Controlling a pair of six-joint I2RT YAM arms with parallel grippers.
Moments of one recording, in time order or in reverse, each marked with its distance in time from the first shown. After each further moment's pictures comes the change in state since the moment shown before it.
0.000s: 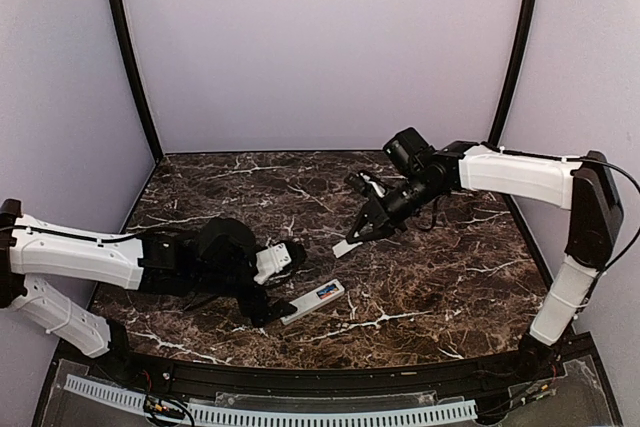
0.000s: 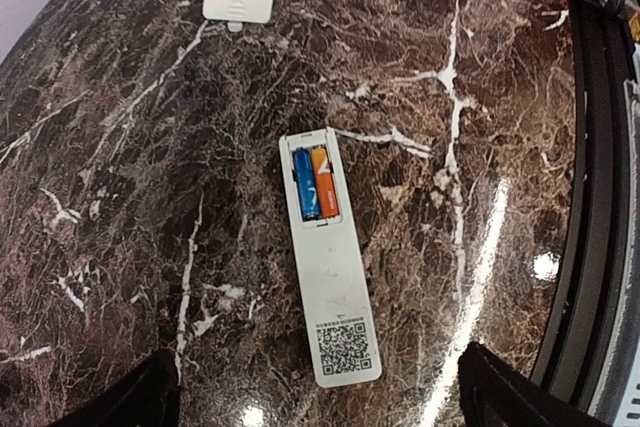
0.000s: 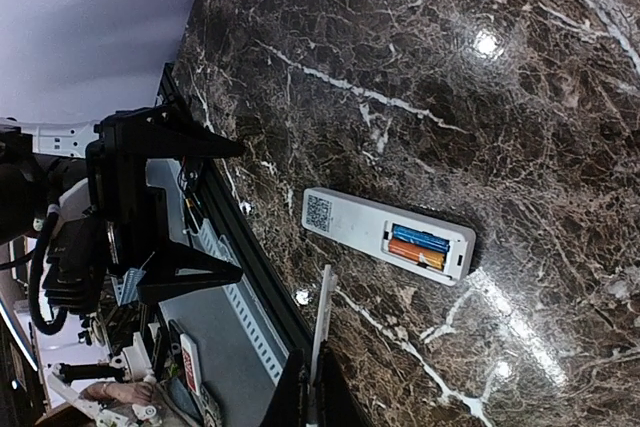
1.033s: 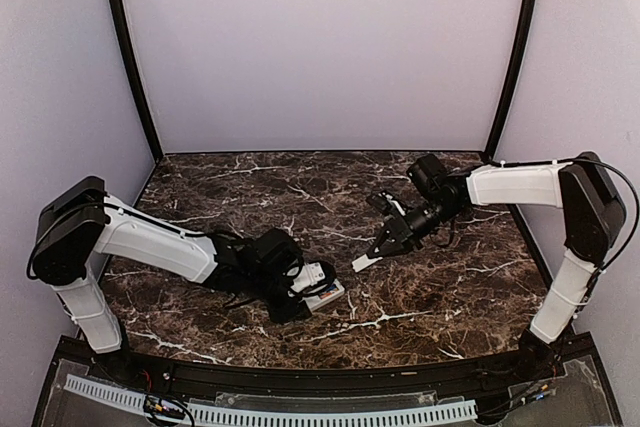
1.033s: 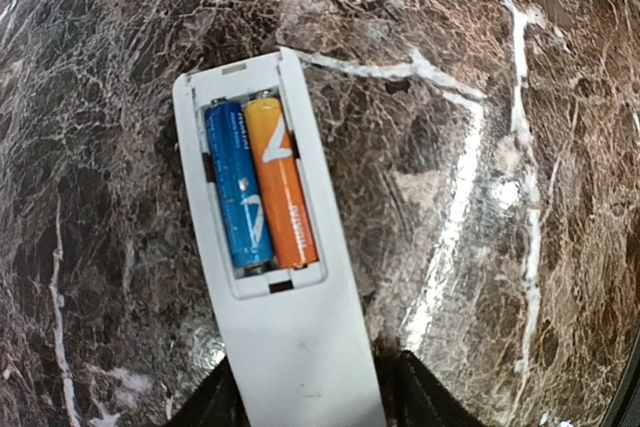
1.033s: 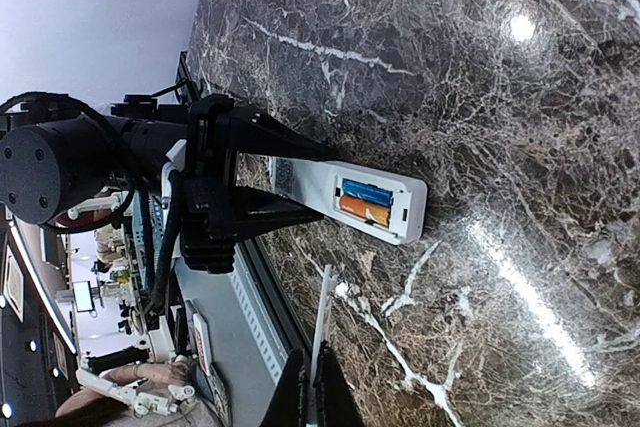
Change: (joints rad) left arm 0.045 0.488 0.185 0.031 0.143 0.039; right arm -0.146 0.023 -0.224 0.104 -0.189 -0.130
